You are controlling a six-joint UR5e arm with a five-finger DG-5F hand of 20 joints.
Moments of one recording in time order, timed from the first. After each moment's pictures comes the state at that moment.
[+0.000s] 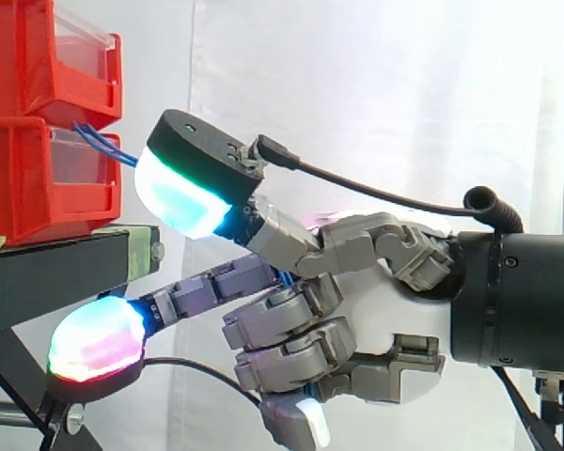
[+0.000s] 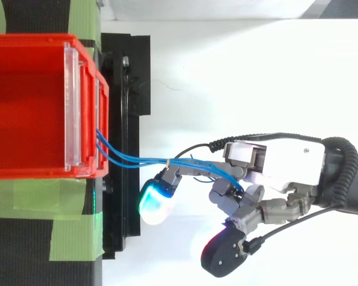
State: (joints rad) arm 0.33 -2.07 -1.82 -2.37 -1.09 -0.10
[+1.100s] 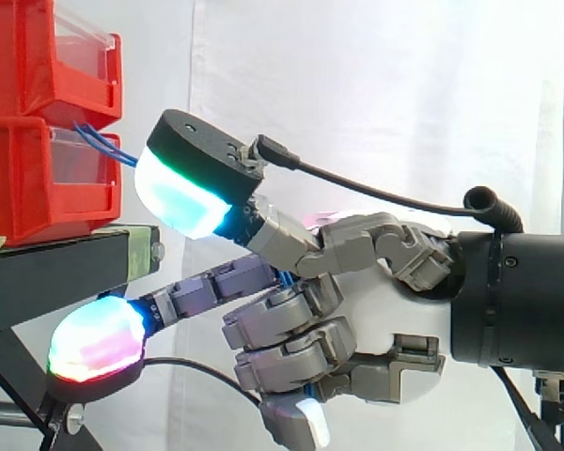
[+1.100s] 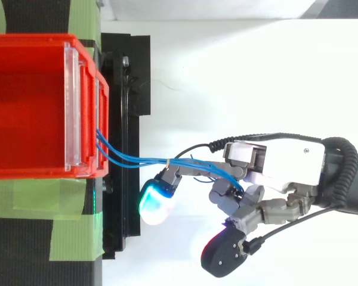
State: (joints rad) arm 0.33 -2.07 -1.82 -2.37 -1.09 -0.10
